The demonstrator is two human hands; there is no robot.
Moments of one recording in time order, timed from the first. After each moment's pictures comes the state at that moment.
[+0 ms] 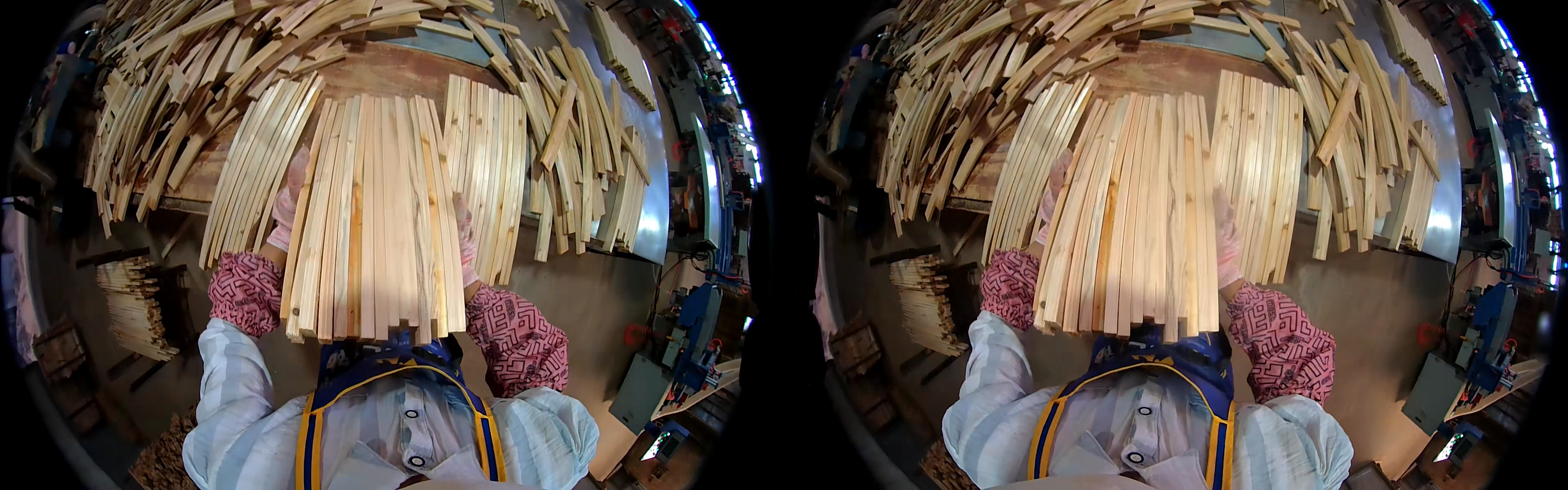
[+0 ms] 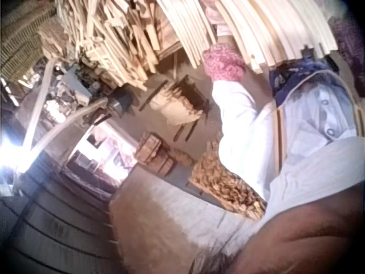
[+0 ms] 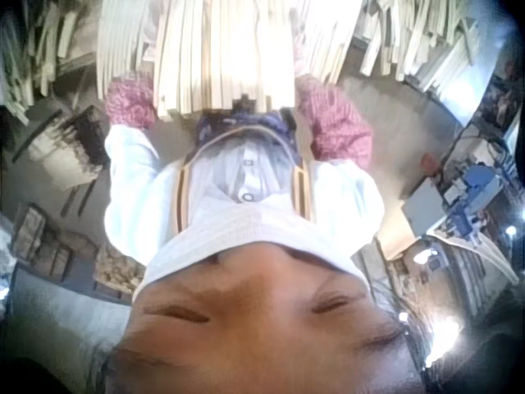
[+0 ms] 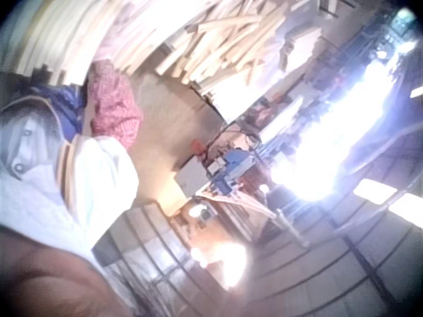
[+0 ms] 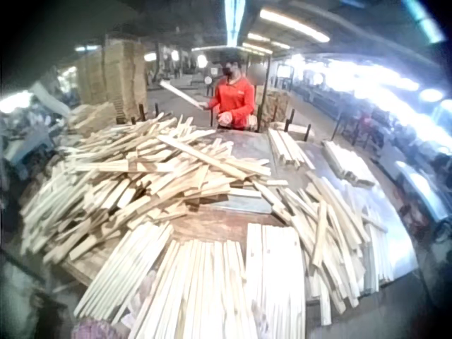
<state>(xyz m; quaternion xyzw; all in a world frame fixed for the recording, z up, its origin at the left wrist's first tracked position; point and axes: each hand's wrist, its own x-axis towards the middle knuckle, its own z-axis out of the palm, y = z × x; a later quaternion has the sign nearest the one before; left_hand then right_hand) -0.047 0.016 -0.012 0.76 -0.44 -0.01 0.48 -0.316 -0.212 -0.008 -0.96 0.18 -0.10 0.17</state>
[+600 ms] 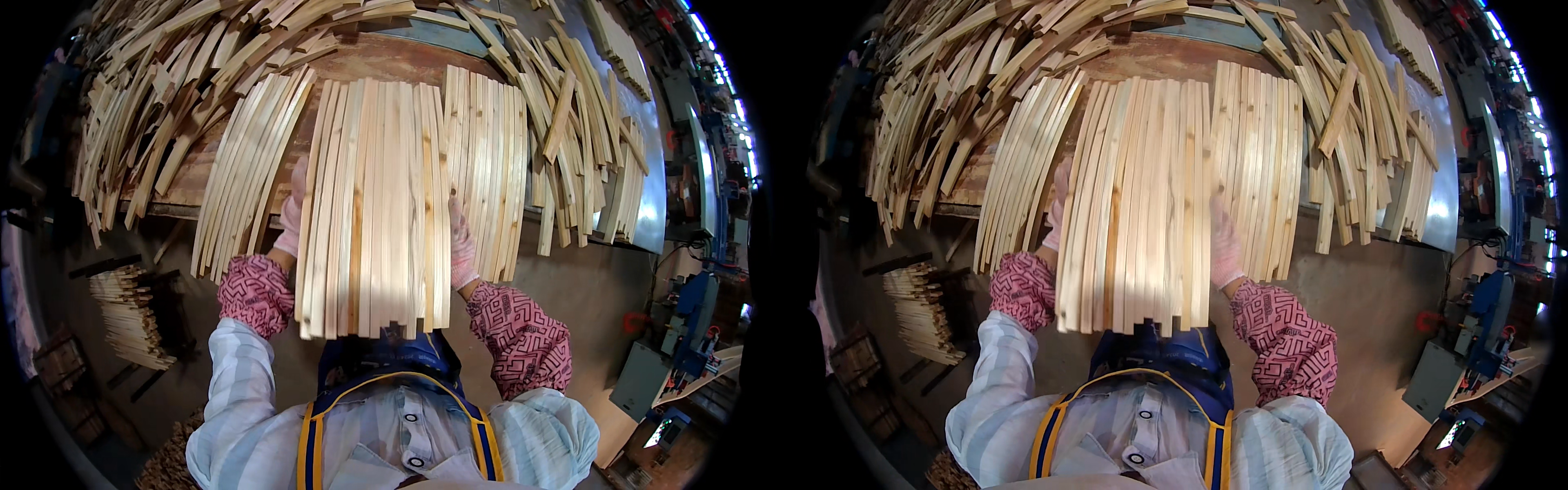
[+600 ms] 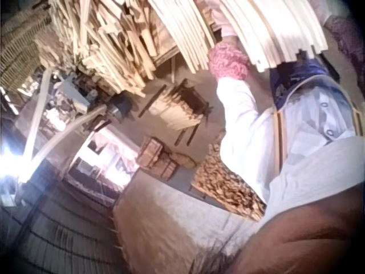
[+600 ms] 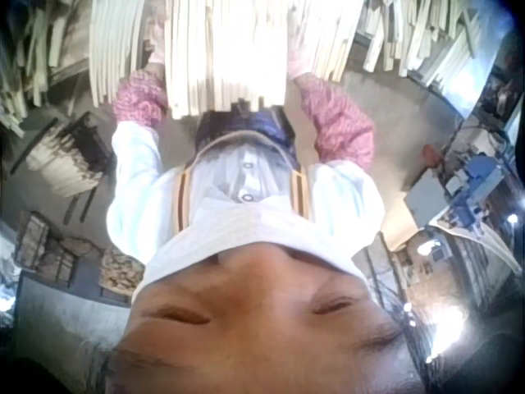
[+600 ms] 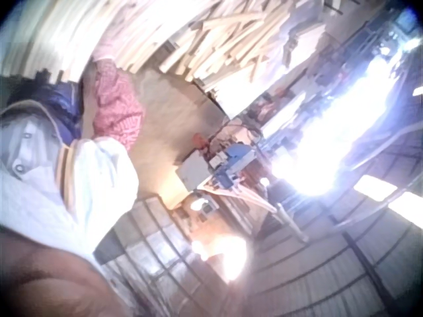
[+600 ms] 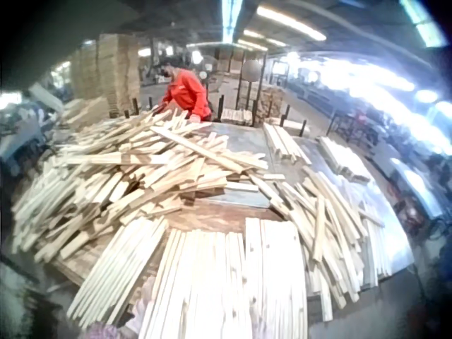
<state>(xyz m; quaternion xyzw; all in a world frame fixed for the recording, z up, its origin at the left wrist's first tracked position) -0.067 0.017 -0.027 0.73 -0.51 0.09 0.44 -0.327 -0.199 0.001 -0.98 0.17 0.02 0.03</state>
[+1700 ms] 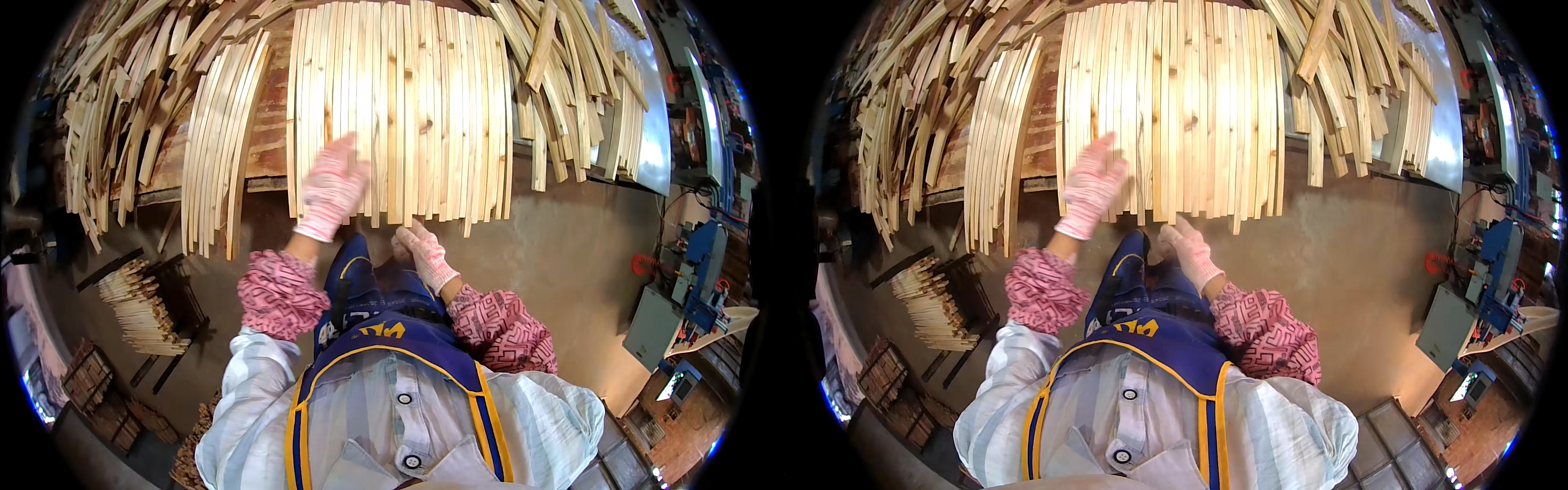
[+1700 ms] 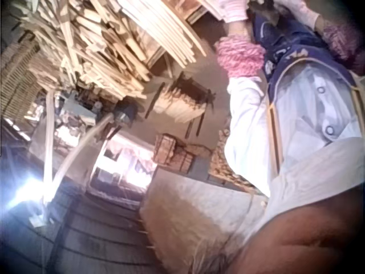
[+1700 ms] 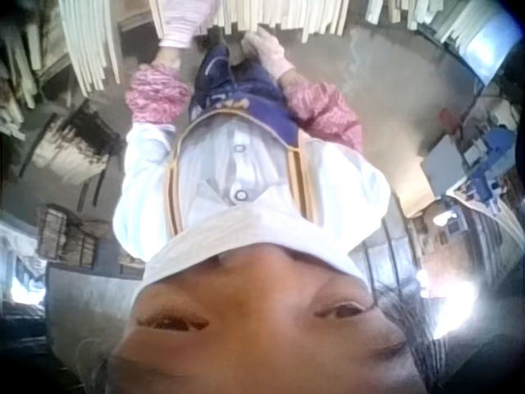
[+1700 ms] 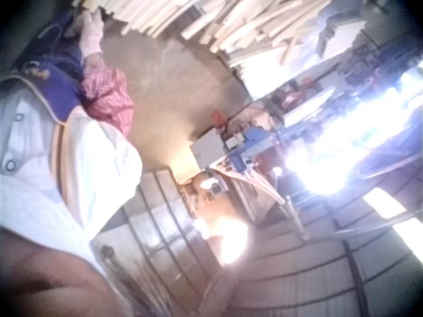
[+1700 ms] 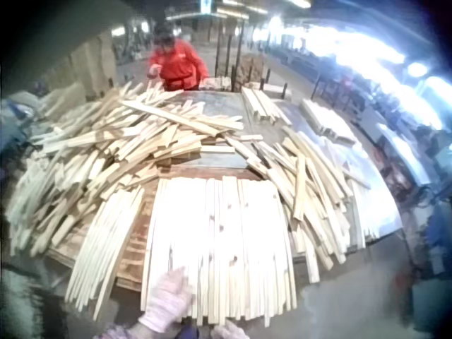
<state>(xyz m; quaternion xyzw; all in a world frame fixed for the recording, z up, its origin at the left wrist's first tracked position) -0.163 -0.037 0.025 0.85 -0.35 -0.19 0.36 -0.395 -0.121 0.015 -0.37 0.46 0.04 0.81</state>
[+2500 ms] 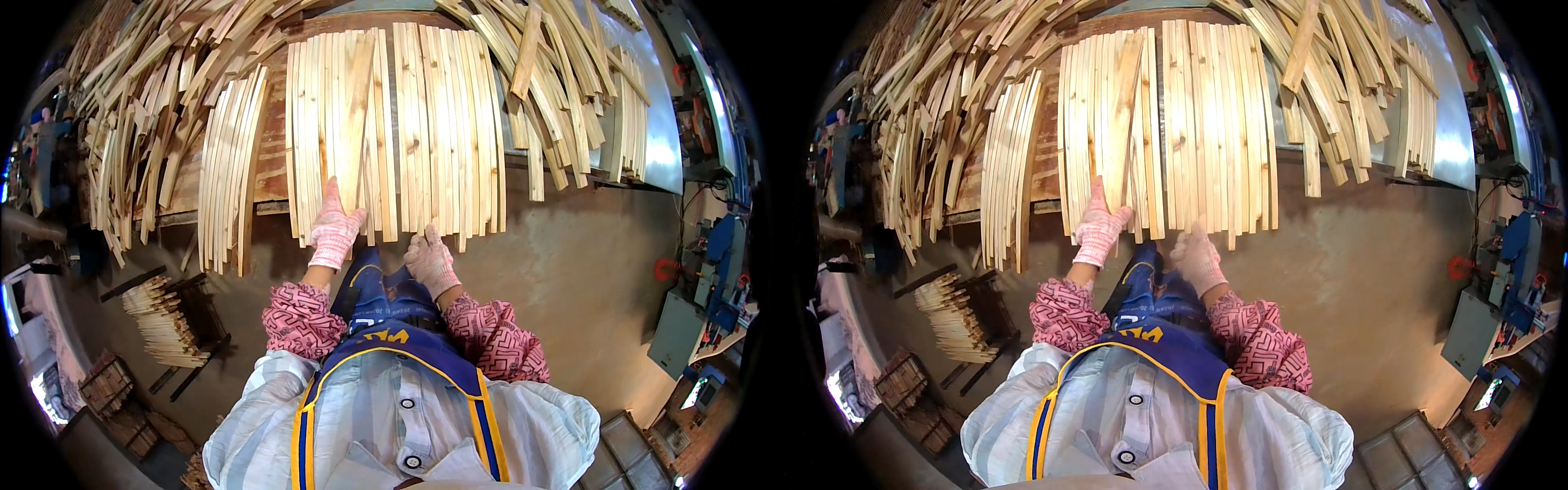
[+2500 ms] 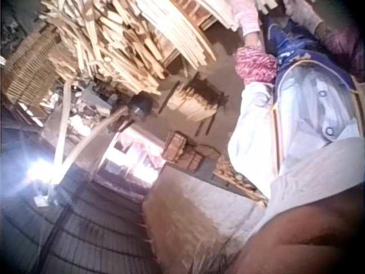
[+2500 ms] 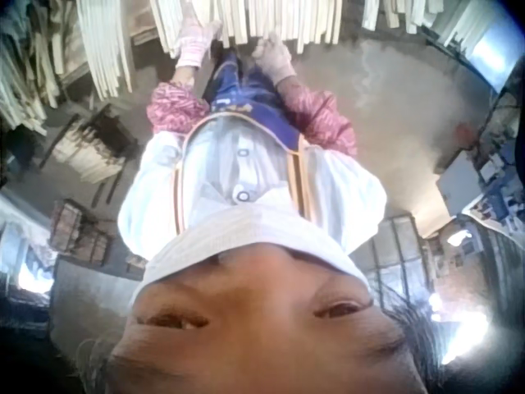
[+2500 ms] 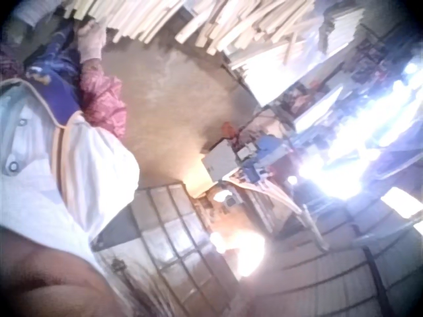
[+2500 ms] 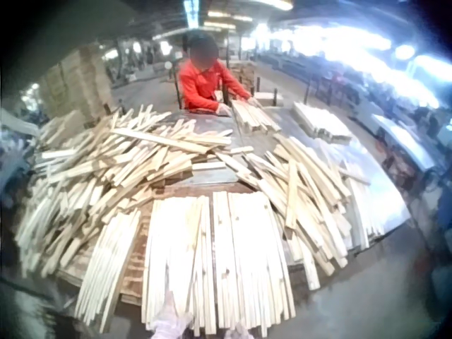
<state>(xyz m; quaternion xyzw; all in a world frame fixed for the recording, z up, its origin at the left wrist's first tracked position) -0.203 -0.038 0.034 0.89 -0.17 -0.31 0.28 -0.433 -0.141 -0.097 0.02 0.32 -0.12 0.94</state>
